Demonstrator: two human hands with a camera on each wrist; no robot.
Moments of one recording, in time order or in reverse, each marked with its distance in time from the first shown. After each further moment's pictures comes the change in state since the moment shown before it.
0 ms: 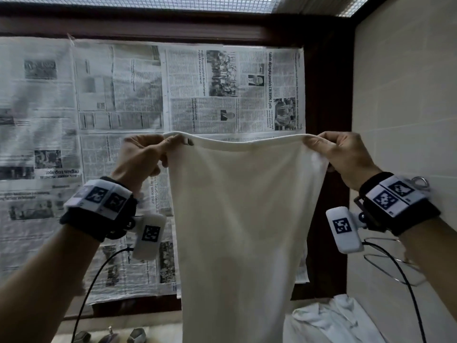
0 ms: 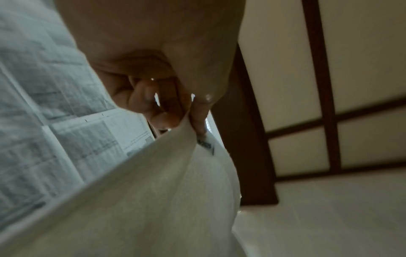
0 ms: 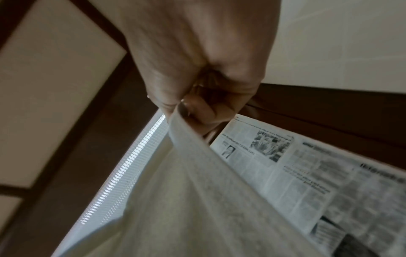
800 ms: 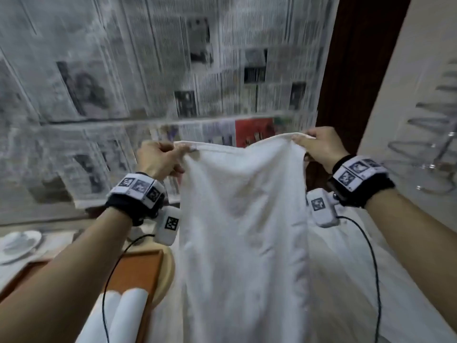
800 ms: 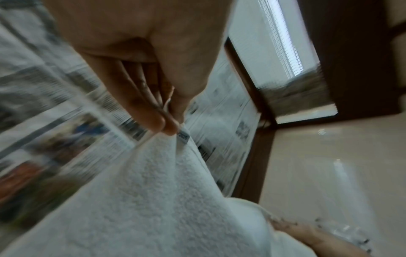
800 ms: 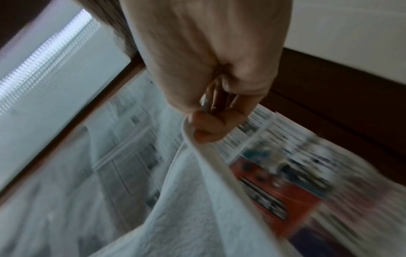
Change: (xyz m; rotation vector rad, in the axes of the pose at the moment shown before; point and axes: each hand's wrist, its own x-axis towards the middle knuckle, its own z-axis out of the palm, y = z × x) left_hand -0.090 -0.240 0.083 0.204 -0.023 -0.576; right_hand -0.060 0.245 0.068 -0.236 -0.124 0.470
